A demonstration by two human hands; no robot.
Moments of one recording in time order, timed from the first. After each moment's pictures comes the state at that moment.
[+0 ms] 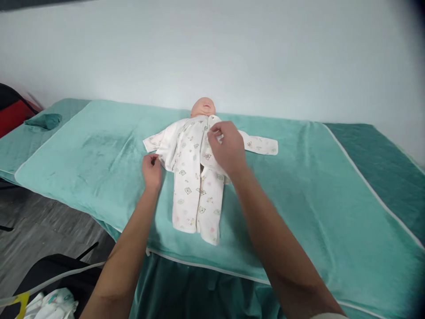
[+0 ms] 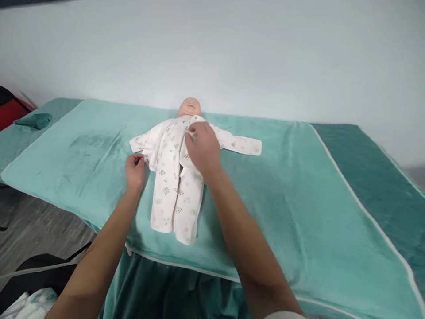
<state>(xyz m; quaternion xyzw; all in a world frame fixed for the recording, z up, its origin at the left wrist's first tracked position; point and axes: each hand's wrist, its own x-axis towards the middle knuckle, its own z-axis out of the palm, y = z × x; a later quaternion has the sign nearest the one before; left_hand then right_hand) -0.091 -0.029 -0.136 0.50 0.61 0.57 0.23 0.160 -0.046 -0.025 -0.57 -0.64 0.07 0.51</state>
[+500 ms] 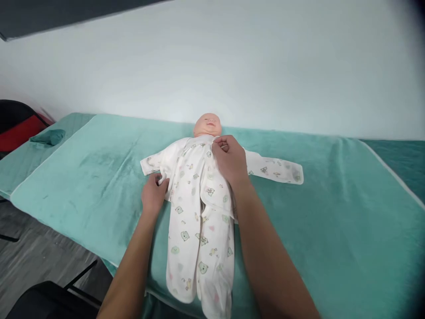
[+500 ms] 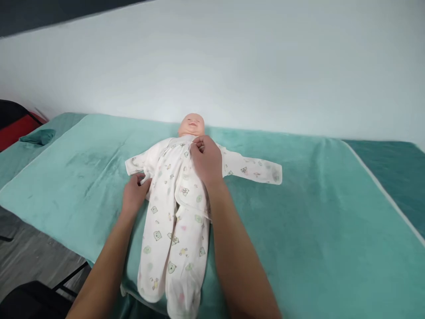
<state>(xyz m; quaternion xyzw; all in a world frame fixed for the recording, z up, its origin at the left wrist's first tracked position) -0.074 -0.019 -0.104 0.51 0.75 0.34 0.25 0.170 0.025 -0.041 -0.60 -0.49 0.28 0.56</state>
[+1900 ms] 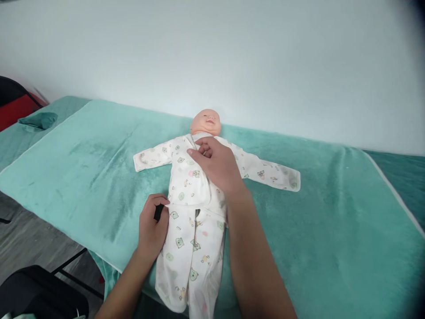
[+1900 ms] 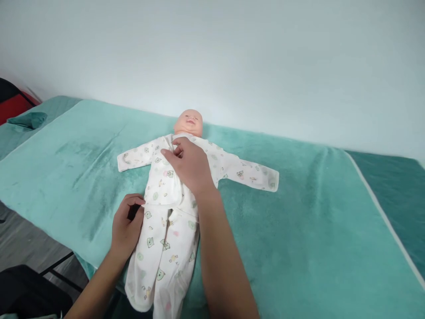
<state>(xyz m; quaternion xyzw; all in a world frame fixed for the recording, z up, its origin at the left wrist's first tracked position) -0.032 -0.120 -0.104 0.61 0.59 0.48 0.22 0.161 0.007 -0.017 -0.55 -0.63 0.32 0.44</state>
